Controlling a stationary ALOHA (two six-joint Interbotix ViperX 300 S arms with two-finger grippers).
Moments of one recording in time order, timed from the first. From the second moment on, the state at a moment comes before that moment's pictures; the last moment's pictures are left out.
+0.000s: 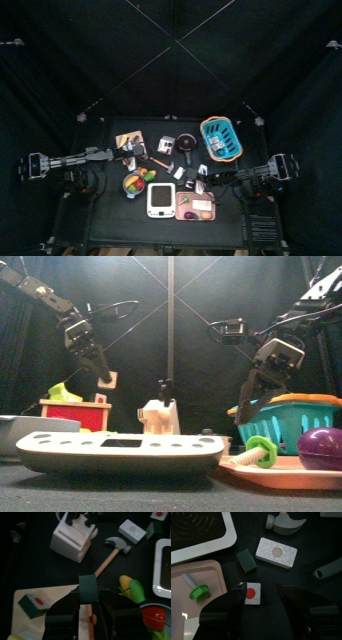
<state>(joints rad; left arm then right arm) 0.41 -0.46 0.84 0.12 0.39 0.14 0.02 -0.16 0.89 -0.82 0.23 1.00</state>
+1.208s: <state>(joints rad) 0.50 -0.47 0.93 0.15 0.25 0.14 0.02 -0.15 0.89 -0.82 0.23 1.00</state>
